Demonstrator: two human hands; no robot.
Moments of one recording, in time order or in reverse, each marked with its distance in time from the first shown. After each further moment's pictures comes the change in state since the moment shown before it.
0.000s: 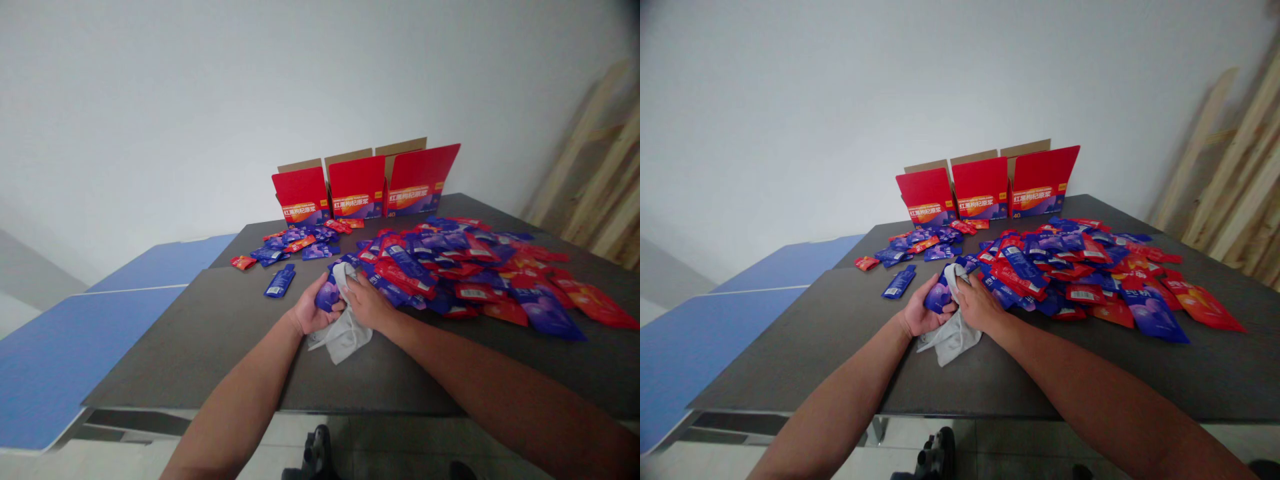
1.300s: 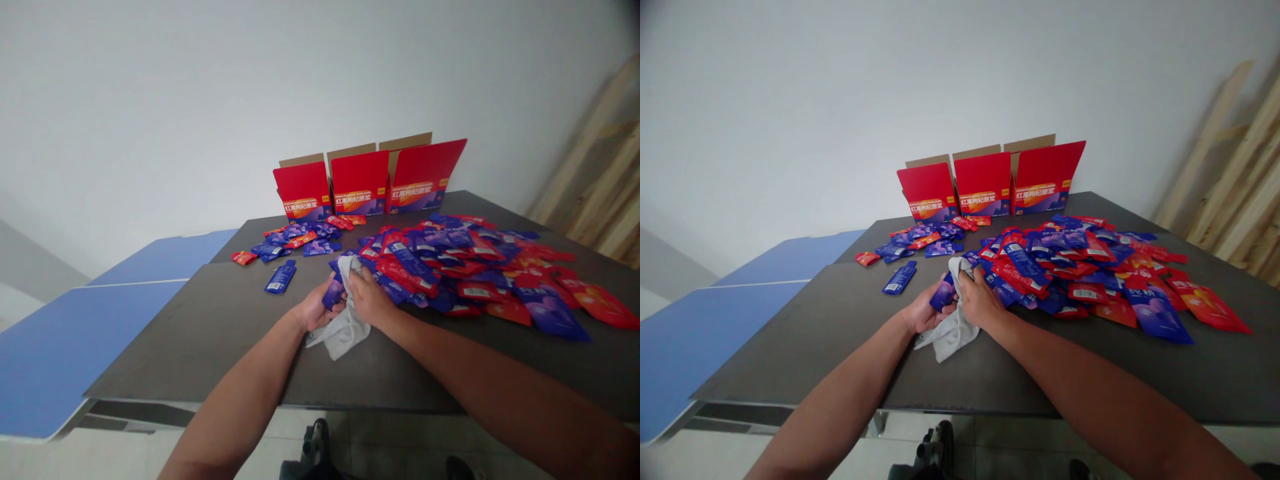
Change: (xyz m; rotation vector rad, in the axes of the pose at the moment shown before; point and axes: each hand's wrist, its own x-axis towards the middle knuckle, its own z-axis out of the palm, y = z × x) left_hand 0.010 -0.009 -0.002 0.121 0.075 0.042; right_hand -0.001 -0.007 -0.002 -0.077 0.063 0.101
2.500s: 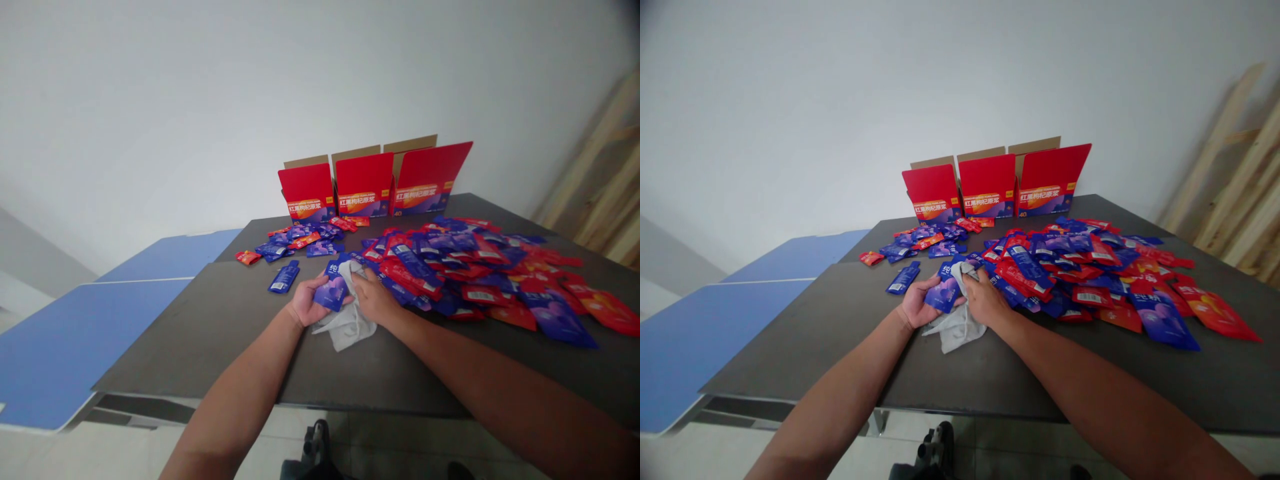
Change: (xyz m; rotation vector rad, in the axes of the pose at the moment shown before) left_hand -0.010 0.018 -0.011 -0.207 -0.044 0.197; right_hand 0.003 0.017 0.006 0.053 -0.015 -0.077
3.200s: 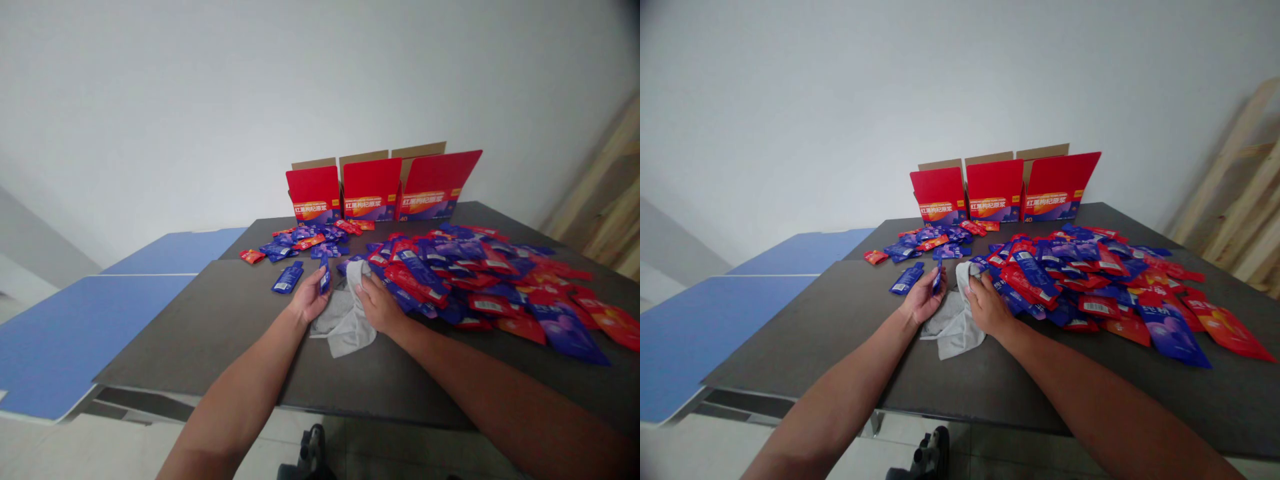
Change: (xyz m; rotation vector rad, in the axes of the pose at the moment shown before) left_hand 0.015 0.009 -0.004 -0.168 0.273 0.234; right_hand -0.002 -0.007 -0.003 0.192 0.129 -0.140
